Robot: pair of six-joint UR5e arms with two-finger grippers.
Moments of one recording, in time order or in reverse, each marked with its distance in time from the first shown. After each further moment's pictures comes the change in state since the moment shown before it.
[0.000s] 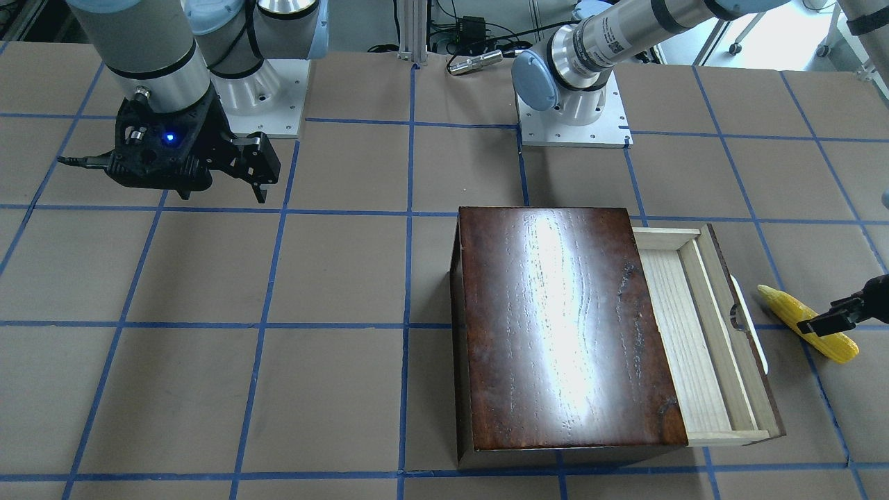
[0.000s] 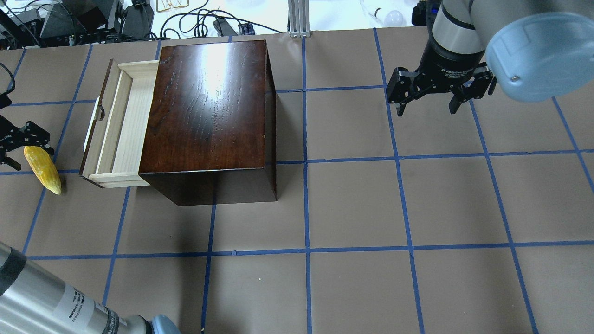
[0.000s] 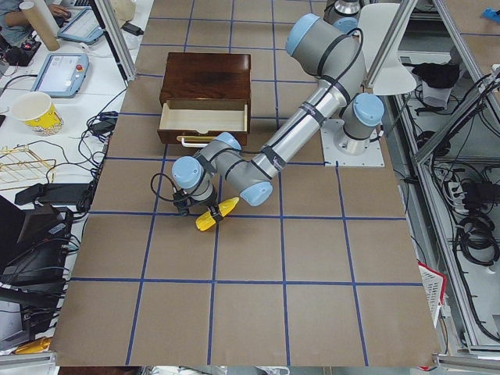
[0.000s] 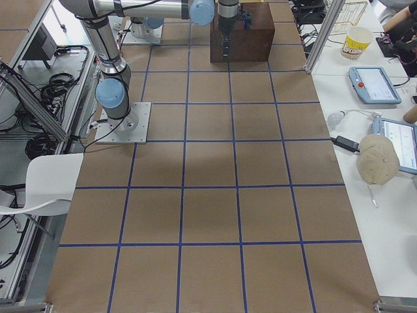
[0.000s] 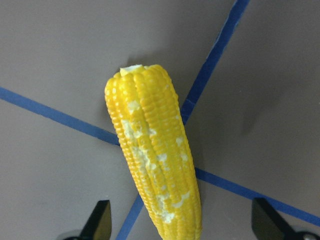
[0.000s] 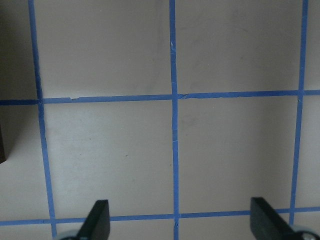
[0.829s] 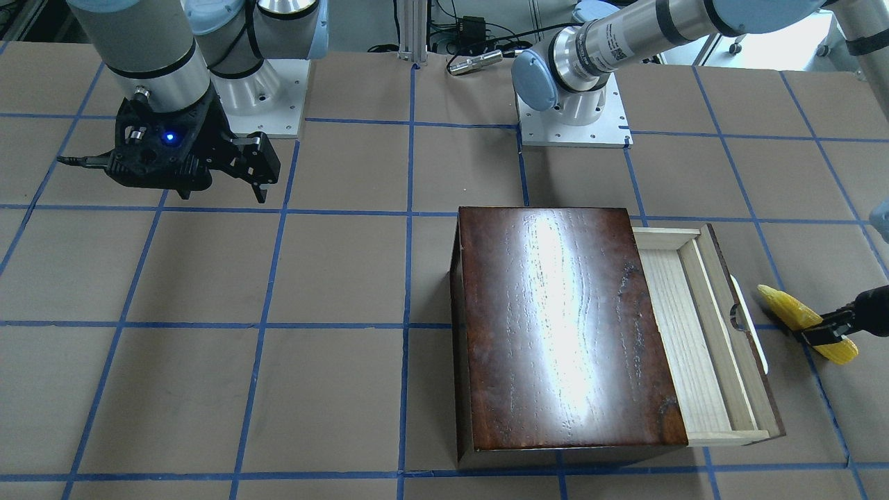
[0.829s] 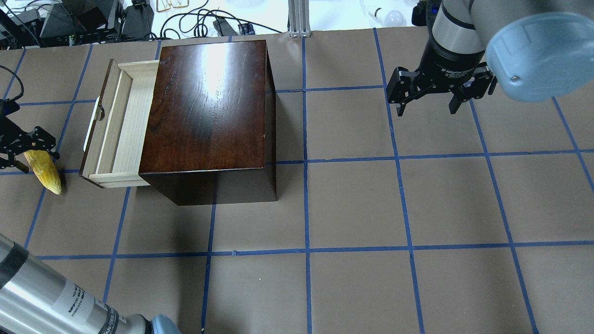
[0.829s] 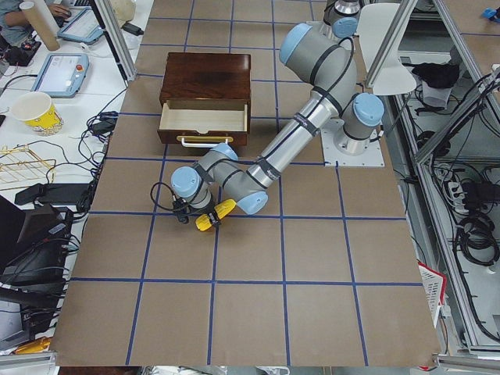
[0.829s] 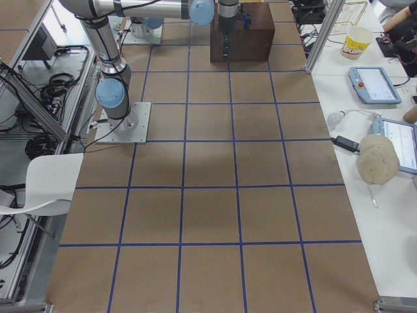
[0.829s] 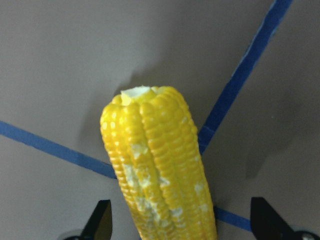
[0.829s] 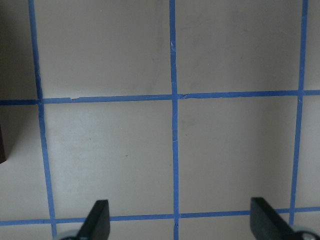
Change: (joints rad) left arm 0.000 -0.054 0.011 0.053 0.014 -0.007; right arm 0.000 -0.001 0.000 0.000 0.000 0.000
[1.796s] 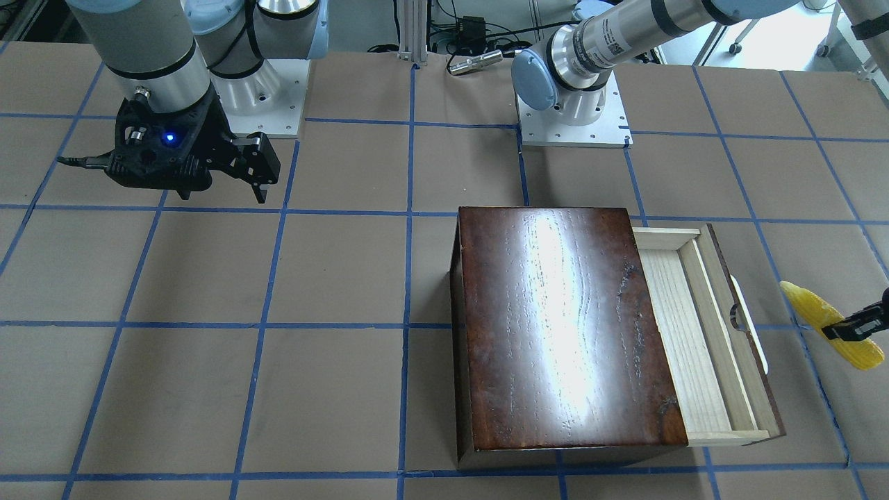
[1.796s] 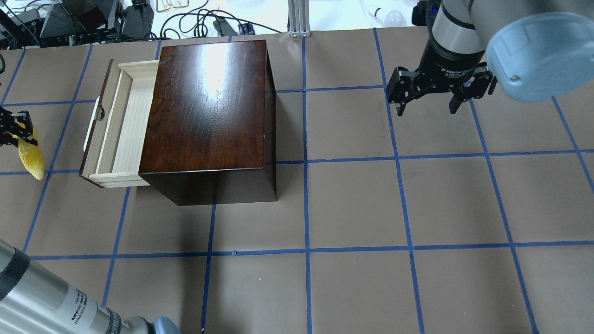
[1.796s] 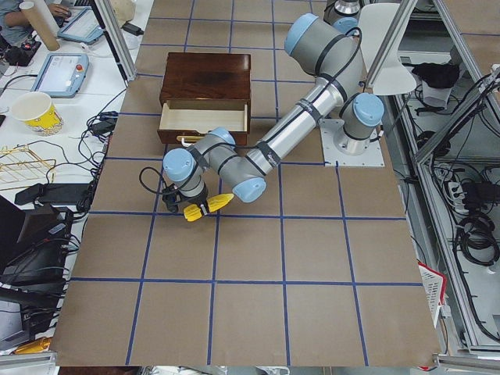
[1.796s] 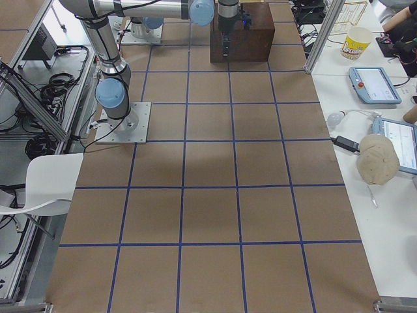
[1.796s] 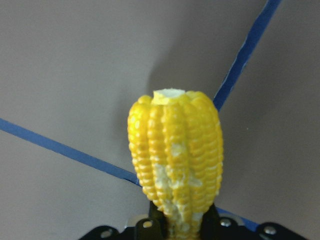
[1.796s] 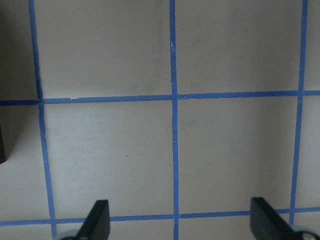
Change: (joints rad) left arm -0.039 0.083 0.090 -0.082 -0.011 0.014; right arm 0.000 0.000 0.000 -0.001 0.000 0.000
